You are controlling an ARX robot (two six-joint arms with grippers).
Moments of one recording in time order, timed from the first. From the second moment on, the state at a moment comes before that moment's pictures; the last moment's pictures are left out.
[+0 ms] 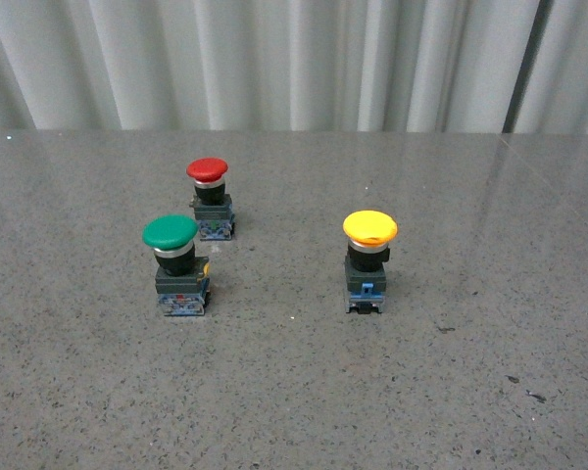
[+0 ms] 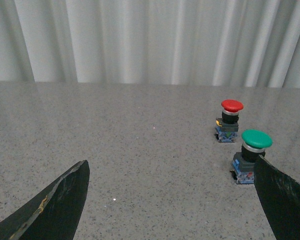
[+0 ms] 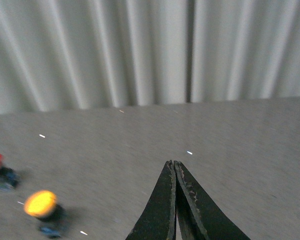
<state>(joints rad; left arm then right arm) 0.00 0.01 0.01 0.00 0.00 0.00 0.37 0.70 0.46 0.20 0.34 0.10</state>
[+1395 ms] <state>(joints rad) 0.00 0.01 0.01 0.00 0.00 0.00 0.00 0.00 0.01 -0.01 0.00 0.01</state>
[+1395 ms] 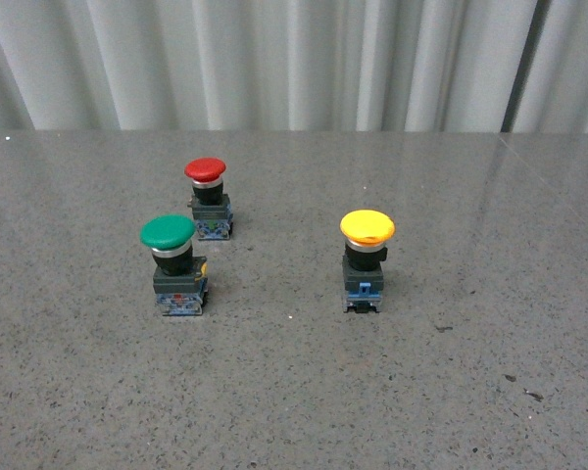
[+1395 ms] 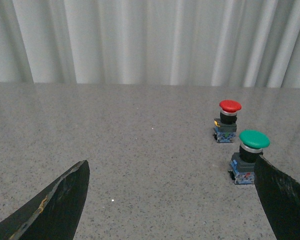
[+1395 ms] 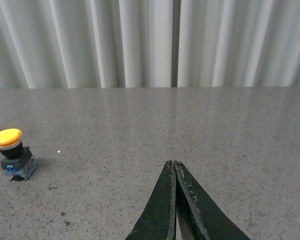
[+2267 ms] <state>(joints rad) 0.00 0.01 0.01 0.00 0.00 0.00 0.00 0.00 0.01 -0.01 0.00 0.01</state>
